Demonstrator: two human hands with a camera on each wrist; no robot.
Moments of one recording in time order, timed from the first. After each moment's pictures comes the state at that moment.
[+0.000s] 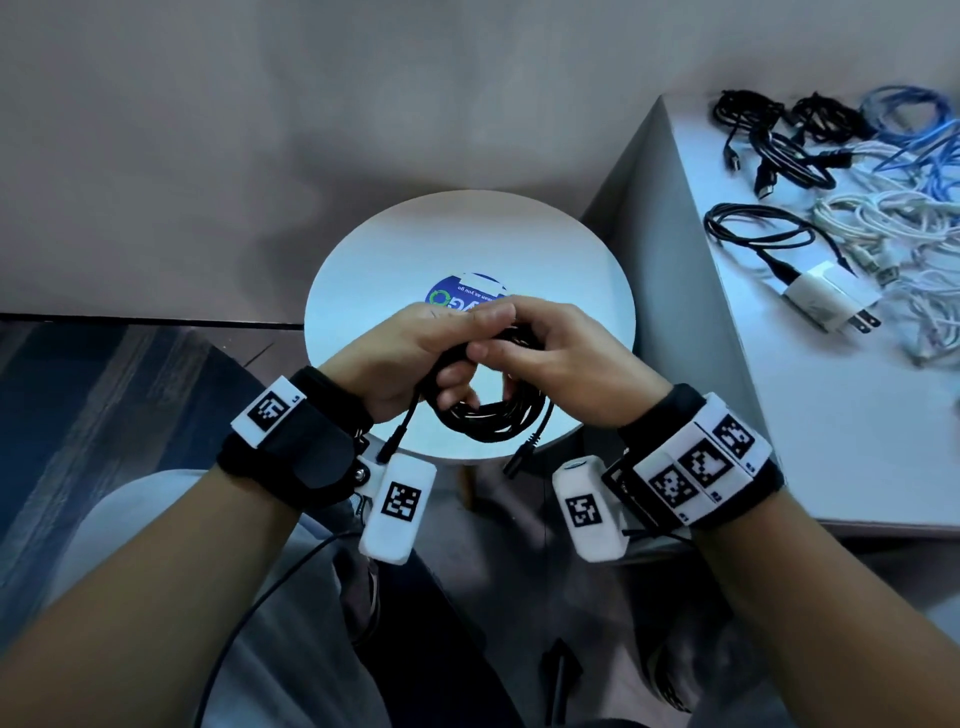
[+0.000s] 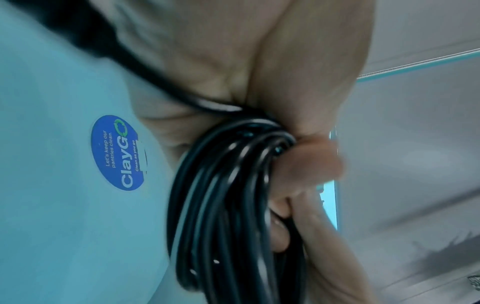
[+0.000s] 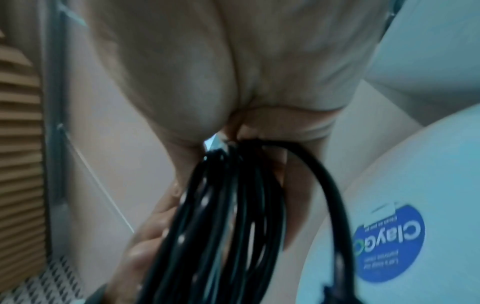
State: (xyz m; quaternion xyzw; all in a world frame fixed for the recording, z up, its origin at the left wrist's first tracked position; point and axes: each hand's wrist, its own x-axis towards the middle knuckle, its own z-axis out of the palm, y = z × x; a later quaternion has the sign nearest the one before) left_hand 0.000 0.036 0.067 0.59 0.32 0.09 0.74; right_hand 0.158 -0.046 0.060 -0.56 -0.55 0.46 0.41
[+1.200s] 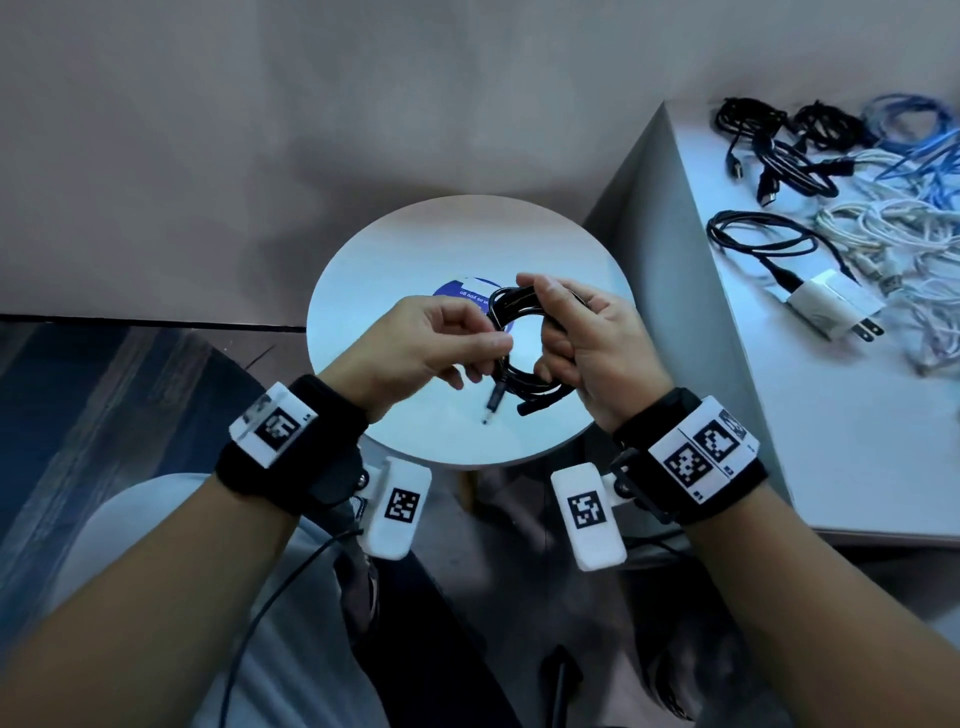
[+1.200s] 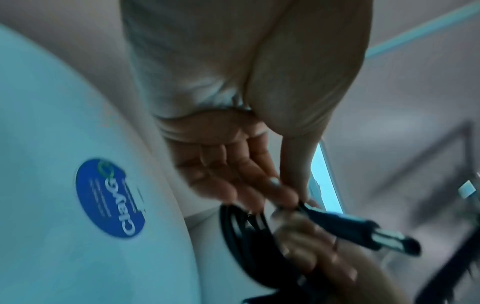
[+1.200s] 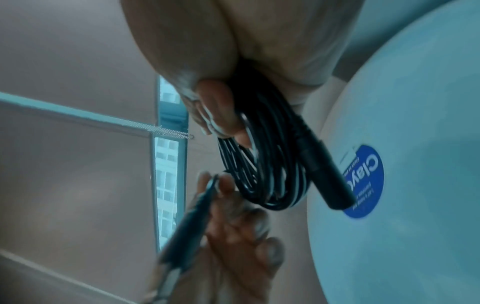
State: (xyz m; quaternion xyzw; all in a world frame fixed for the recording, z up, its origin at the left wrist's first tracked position) left_hand -0.003 0.046 0.058 0.68 0.34 0.17 0.63; right_hand 0.164 -0.038 0.047 -0.52 -0.29 0.51 0.62
